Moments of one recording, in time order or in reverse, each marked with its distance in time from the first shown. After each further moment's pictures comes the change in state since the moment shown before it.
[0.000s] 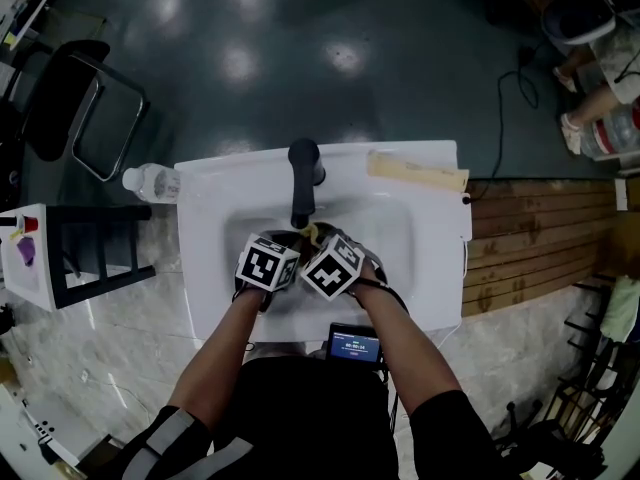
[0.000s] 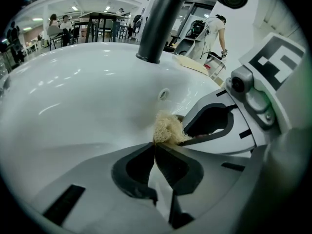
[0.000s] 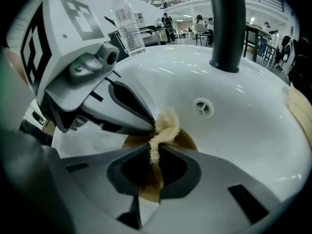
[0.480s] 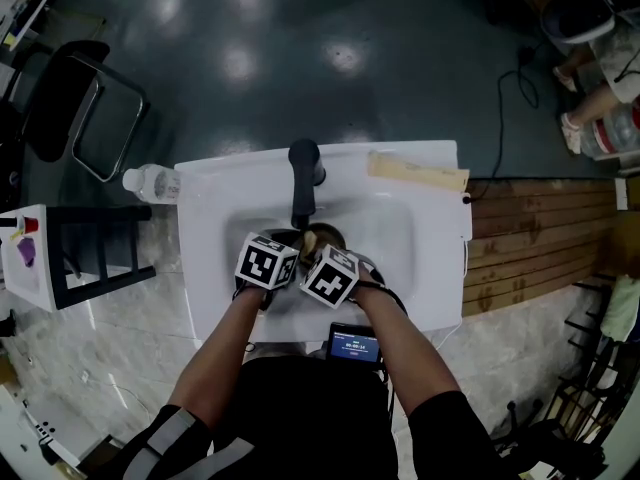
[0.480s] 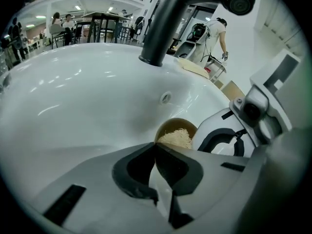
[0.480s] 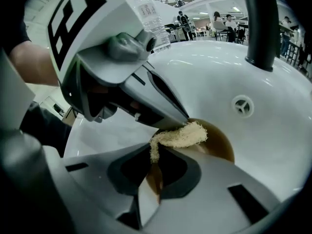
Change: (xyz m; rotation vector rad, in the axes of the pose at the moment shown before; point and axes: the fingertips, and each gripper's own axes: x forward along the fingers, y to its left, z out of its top) left arm 0.001 0.002 0.005 -0.023 -0.024 -0.013; right arm 0.007 0.047 -0.010 -0.124 0.016 0.202
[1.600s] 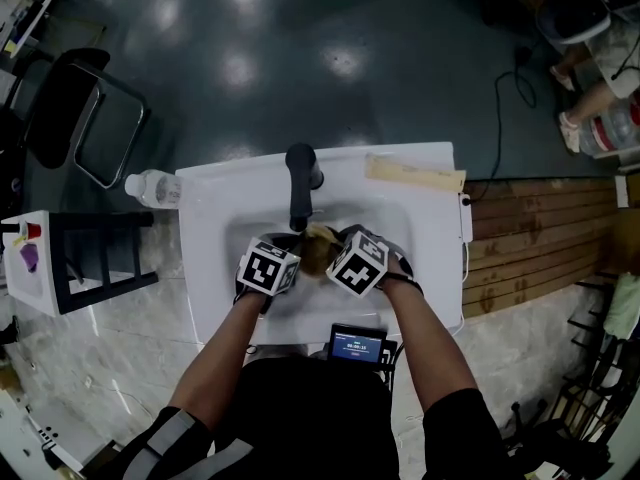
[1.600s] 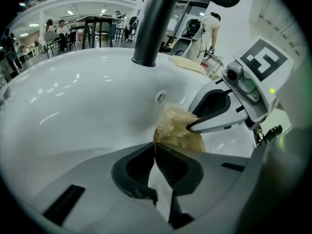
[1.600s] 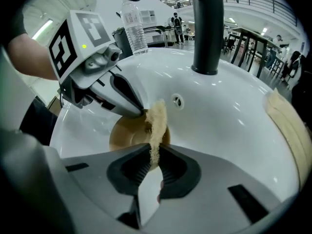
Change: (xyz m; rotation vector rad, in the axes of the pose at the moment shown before) left arm -0.003 -0.004 -0.001 0.070 0.016 0.022; right arm -0.050 -0.068 -0.024 0.004 0.017 -0.214
